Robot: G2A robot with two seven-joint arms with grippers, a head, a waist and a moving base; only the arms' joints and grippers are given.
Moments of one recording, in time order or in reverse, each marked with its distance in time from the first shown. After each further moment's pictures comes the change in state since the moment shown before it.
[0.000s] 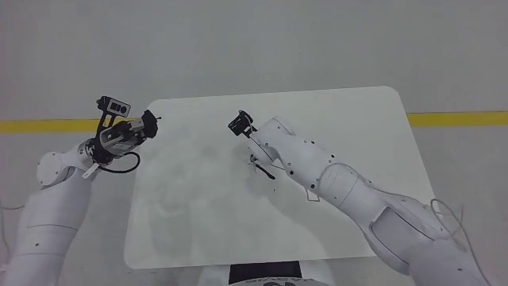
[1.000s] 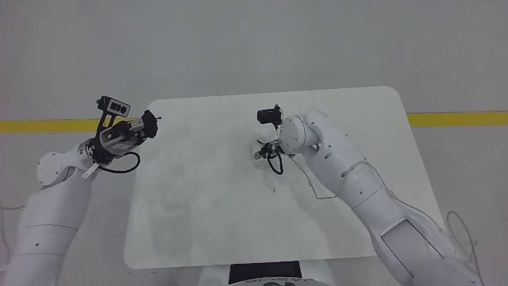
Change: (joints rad) left arm 0.000 0.000 0.000 0.000 0.000 0.000 0.000; right arm -0.144 0.053 0.339 -0.009 0.307 0.086 -0.025
